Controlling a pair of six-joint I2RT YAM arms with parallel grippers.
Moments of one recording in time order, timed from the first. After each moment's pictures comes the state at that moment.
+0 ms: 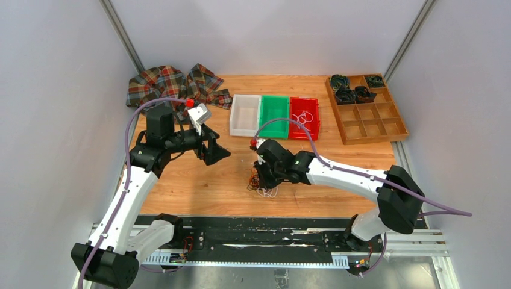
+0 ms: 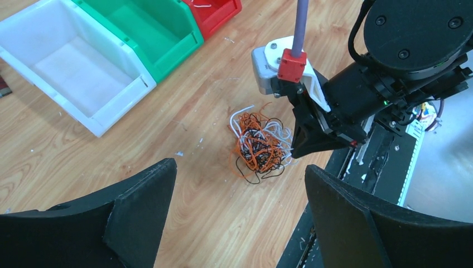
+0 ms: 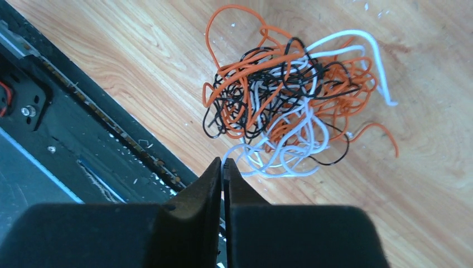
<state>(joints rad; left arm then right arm) -0.21 0.96 0.98 -0.53 0.82 0.15 1.01 1.48 1.01 -0.46 -0.07 0.40</state>
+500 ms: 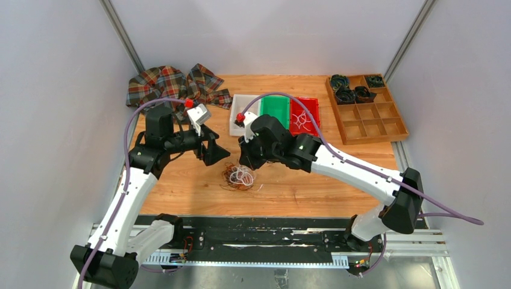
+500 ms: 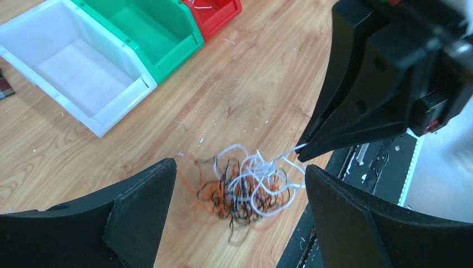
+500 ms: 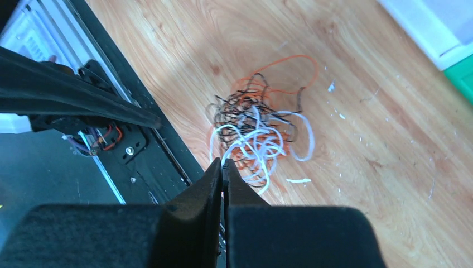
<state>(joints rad) -0.21 0.95 0.98 -0.54 0.82 0.15 1.04 1.49 1.36 -0.54 -0.08 0.29</state>
